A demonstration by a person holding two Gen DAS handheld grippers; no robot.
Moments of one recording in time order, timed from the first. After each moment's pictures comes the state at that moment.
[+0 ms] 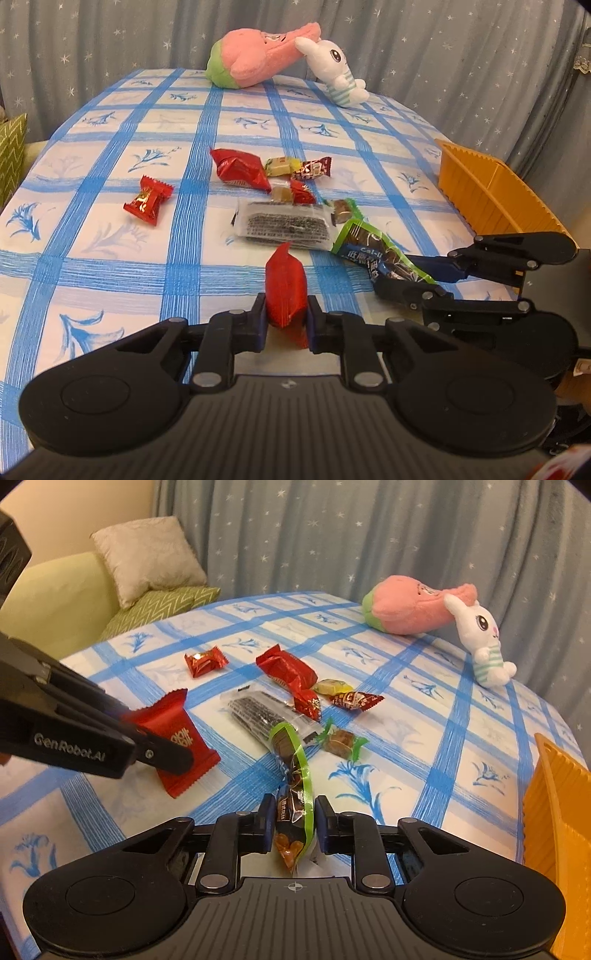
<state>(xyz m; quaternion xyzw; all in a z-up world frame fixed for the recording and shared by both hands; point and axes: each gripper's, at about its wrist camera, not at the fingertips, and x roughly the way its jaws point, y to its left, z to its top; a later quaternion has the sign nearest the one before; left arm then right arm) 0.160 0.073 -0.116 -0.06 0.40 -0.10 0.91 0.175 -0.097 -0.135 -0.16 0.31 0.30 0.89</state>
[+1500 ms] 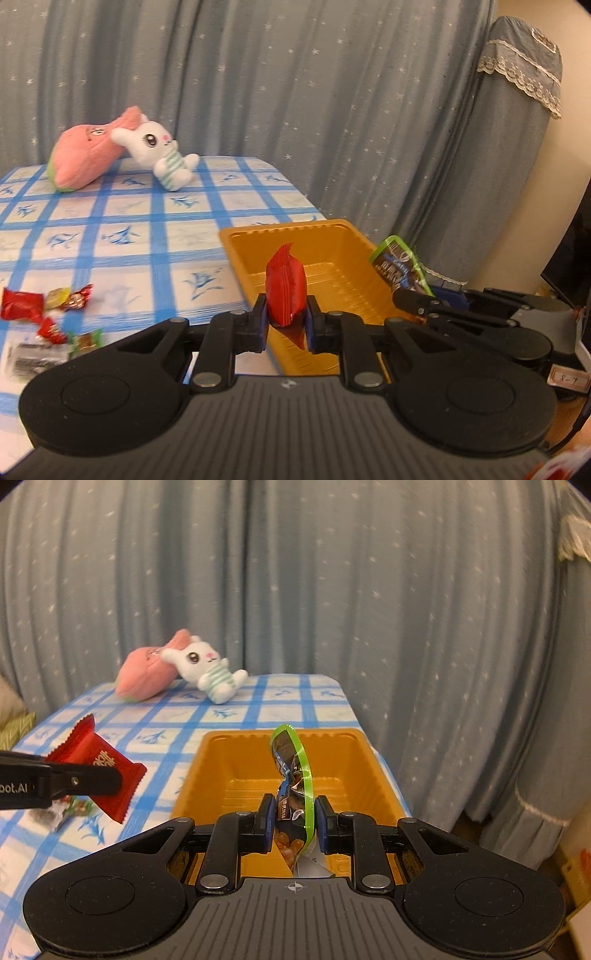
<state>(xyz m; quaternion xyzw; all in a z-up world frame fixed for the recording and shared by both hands) 0.184 -0.144 -0.029 -0.04 0.31 -0.23 0.92 0.149 -0.344 -0.050 0.02 0.26 0.03 0.97</state>
